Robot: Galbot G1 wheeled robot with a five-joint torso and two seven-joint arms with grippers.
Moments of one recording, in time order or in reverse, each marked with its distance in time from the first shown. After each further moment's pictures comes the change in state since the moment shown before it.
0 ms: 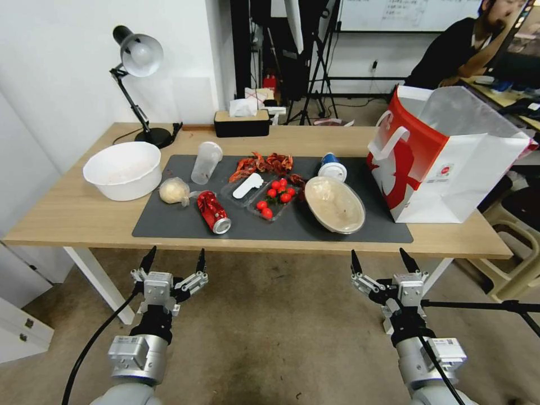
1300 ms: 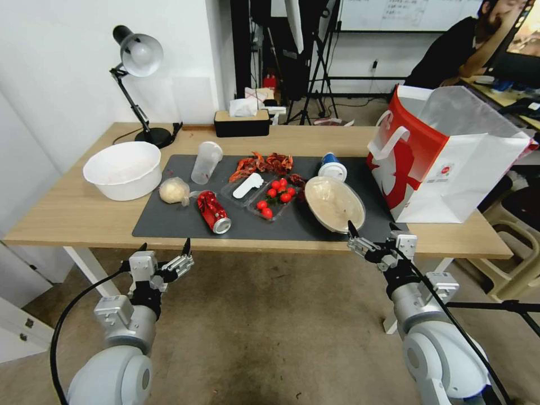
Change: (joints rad) left arm -0.180 -0.066 -0.123 0.036 -0.168 0.295 0.045; right arm 0.318 -0.071 0.011 -0.066 0.337 -0.342 0.056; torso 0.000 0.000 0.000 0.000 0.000
